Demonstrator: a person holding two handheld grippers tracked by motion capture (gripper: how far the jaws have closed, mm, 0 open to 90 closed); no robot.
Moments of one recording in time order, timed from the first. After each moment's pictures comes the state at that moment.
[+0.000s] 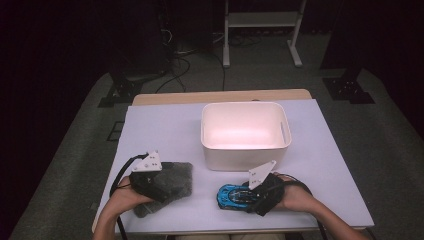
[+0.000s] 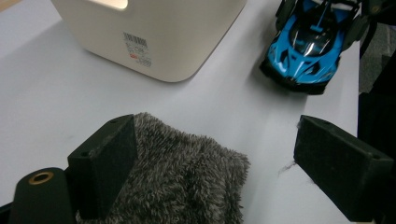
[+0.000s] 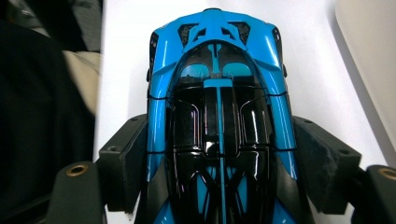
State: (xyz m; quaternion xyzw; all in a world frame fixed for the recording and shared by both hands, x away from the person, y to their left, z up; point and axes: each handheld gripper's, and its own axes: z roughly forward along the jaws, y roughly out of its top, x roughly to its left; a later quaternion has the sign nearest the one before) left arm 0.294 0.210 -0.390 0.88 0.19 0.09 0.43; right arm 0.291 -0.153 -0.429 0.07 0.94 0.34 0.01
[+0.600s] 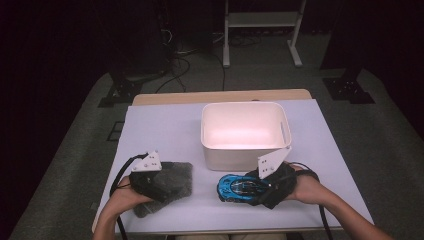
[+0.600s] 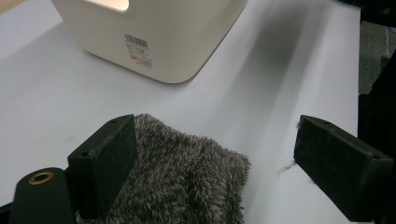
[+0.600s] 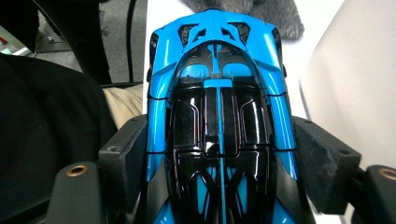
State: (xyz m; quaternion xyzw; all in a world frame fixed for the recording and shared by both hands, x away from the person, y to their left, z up) left arm 0.295 0.212 -0.390 0.88 0.19 0.09 0.43; right arm 0.284 -0.165 -0.360 0.05 0.92 0.38 0.01
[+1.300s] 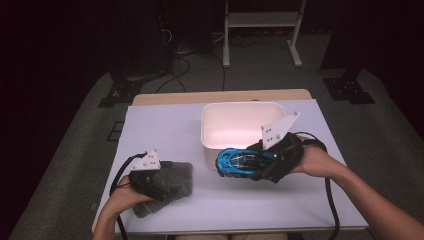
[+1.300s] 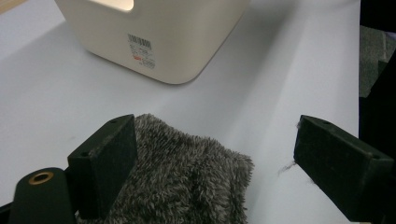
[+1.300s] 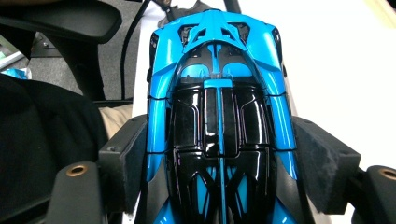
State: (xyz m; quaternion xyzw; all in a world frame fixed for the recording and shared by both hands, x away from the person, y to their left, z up) left arm 0.298 0.215 -0.391 0.87 0.19 0.09 0.44; right arm 0.310 -0.166 -0.281 0.03 0.92 0.39 0.03
